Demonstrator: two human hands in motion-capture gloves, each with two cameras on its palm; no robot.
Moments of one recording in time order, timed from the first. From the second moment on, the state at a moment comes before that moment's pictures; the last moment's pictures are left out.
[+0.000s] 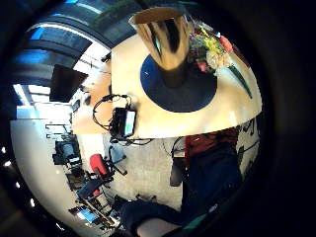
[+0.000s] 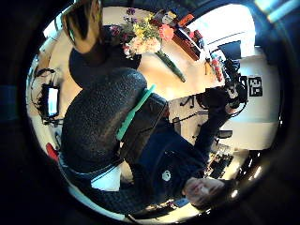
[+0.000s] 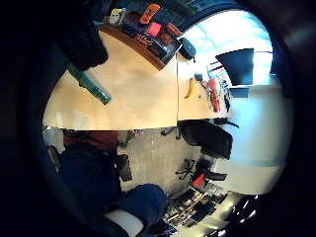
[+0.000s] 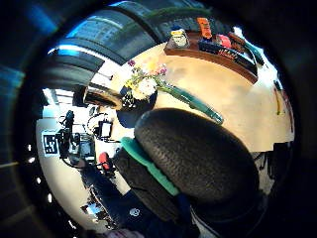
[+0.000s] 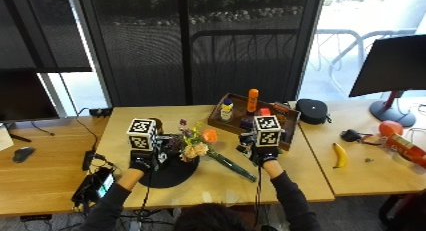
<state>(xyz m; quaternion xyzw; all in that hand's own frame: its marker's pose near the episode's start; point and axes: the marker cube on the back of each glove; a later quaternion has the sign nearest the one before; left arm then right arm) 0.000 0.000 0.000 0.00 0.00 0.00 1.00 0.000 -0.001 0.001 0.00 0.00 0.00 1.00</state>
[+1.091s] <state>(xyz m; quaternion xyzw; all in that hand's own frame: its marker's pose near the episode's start) 0.021 0.008 -0.005 0.01 0.02 0.04 1.00 -0.018 -0.041 -0.001 -0.03 -0.11 0.11 0.99</state>
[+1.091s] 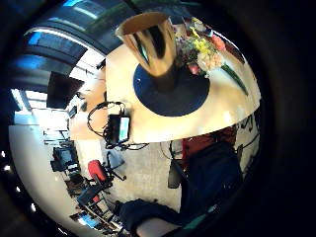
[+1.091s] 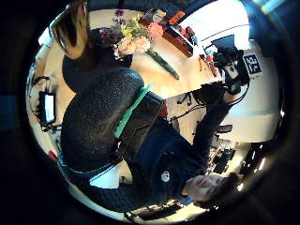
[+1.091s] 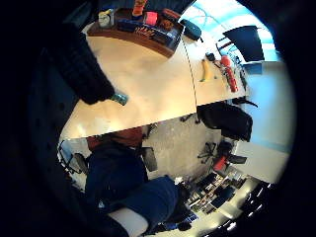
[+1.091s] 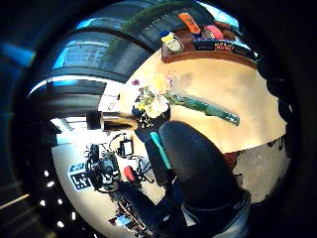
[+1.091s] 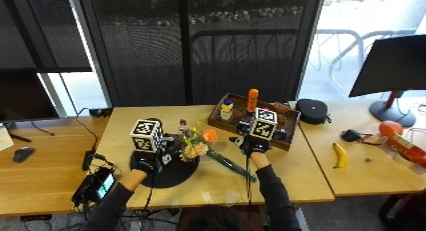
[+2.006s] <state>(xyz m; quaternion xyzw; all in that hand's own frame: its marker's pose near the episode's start) 0.028 0.003 0.024 -0.01 0.00 0.06 1.00 -0.028 -0.059 0.183 -0.17 -0.14 0.20 0.96</state>
